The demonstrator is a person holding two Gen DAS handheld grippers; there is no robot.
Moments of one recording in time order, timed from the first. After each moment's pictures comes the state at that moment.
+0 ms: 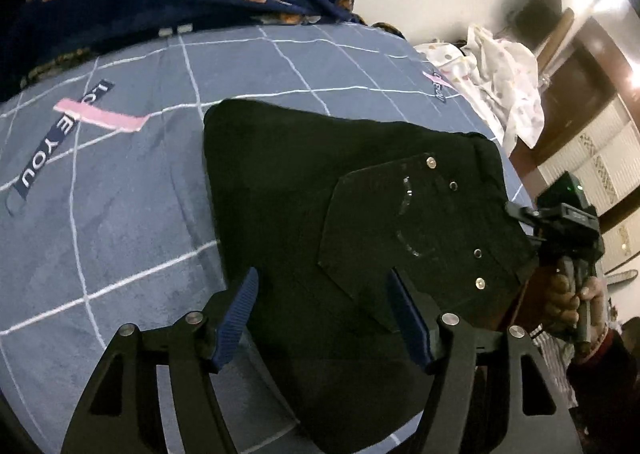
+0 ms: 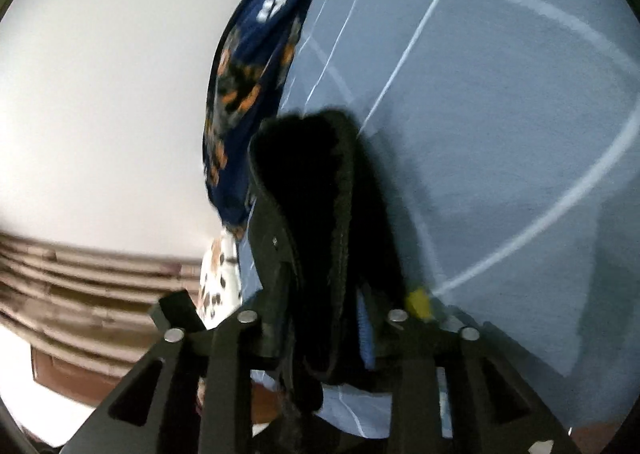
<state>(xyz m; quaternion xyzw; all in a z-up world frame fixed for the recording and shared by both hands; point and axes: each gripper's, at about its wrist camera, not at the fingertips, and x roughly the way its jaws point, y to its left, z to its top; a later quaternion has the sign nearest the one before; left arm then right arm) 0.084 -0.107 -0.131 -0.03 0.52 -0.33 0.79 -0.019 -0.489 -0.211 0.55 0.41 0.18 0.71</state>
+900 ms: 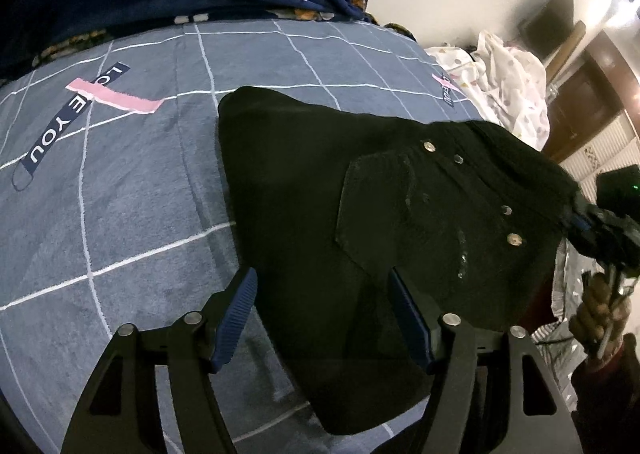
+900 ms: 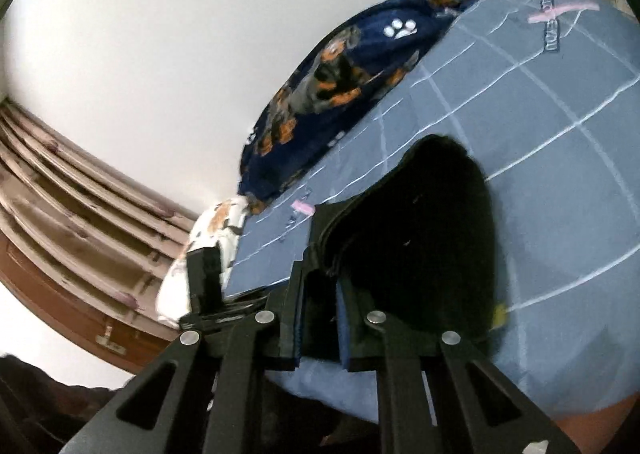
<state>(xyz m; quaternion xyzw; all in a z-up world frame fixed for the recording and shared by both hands) 0.079 -0.100 -0.130 -0.04 0.53 -0.32 0.78 -0.030 -0.438 -0.100 0.39 0.37 0.24 0.81</state>
